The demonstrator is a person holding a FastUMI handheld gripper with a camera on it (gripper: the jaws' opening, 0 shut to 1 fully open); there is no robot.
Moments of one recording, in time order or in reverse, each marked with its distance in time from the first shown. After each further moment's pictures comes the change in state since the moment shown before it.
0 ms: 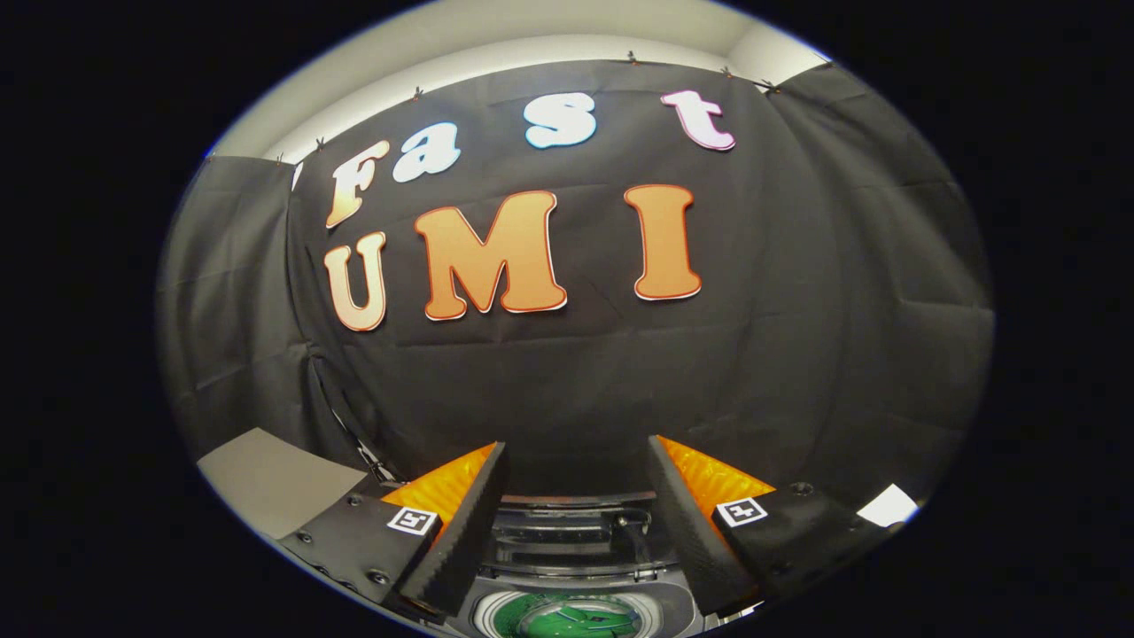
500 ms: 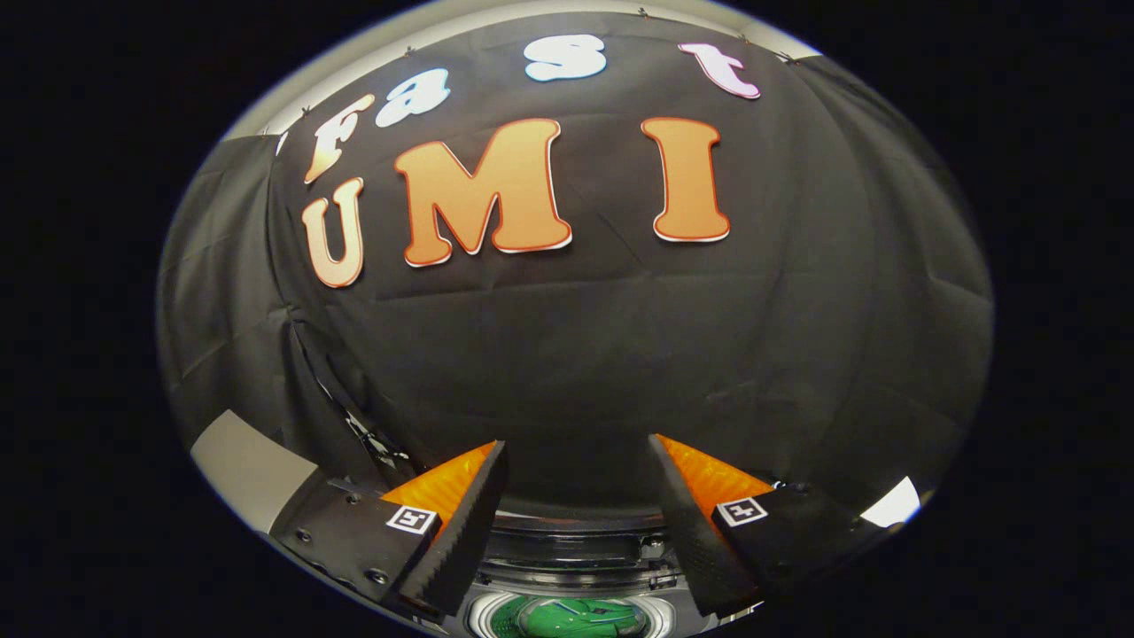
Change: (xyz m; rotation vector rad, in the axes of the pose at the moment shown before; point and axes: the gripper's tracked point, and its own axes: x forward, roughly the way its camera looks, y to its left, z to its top) arm 0.086 0.000 -0.058 0.010 0.187 -0.004
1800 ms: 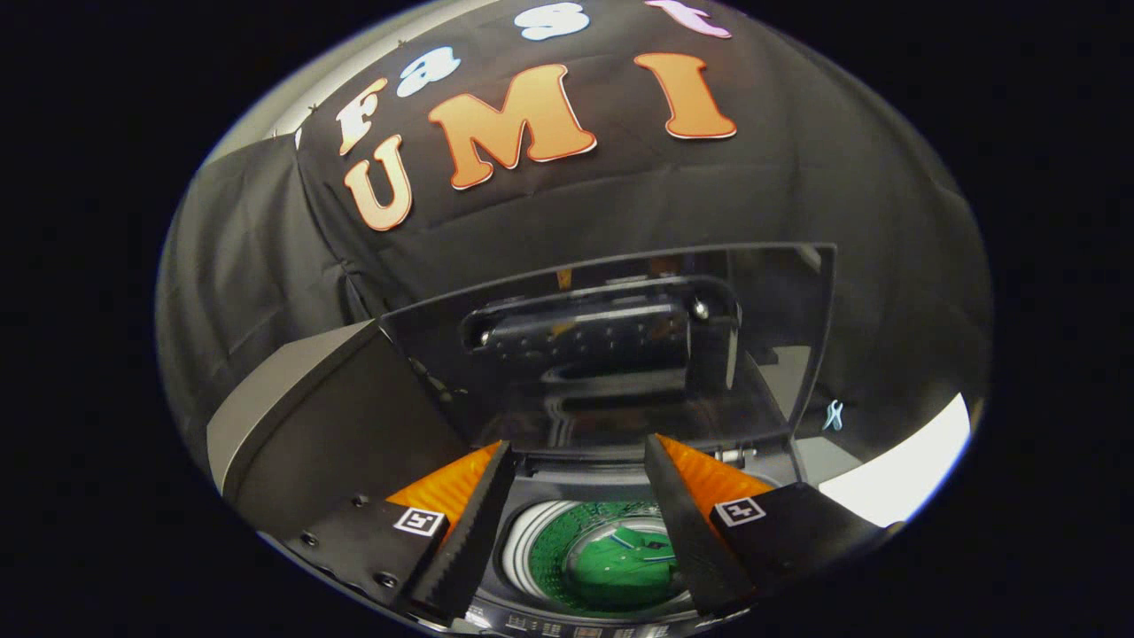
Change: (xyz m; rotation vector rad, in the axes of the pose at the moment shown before) arm -0.098 0.035 -0.160 0.092 0.130 0.183
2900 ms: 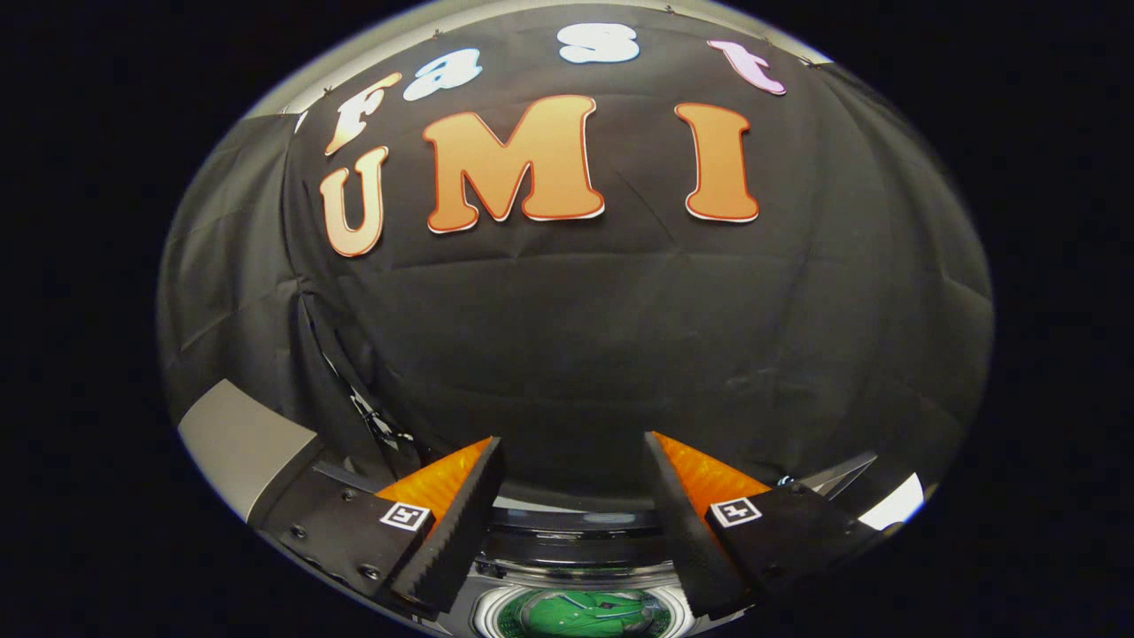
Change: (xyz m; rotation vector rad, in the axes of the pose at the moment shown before) arm 0.077 0.004 0.135 -0.143 -0.126 -0.147
